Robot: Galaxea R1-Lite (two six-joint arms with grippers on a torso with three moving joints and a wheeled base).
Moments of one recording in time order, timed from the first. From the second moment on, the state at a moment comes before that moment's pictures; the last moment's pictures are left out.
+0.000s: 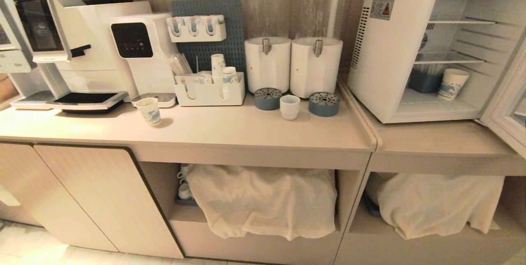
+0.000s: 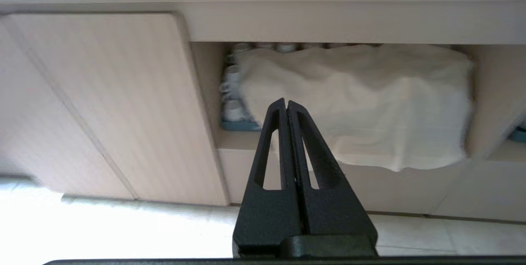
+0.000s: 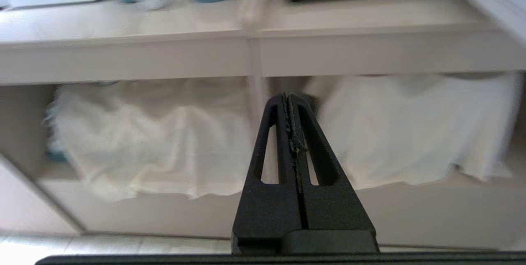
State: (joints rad) left arm 0.01 0.00 -0.02 0.04 0.00 0.01; right arm 0.00 0.00 0.00 -0.01 -0.01 0.02
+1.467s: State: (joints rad) left arm 0.01 0.00 -0.02 0.03 0.00 0.02; right arm 0.00 0.00 0.00 -0.01 -0.01 0.02
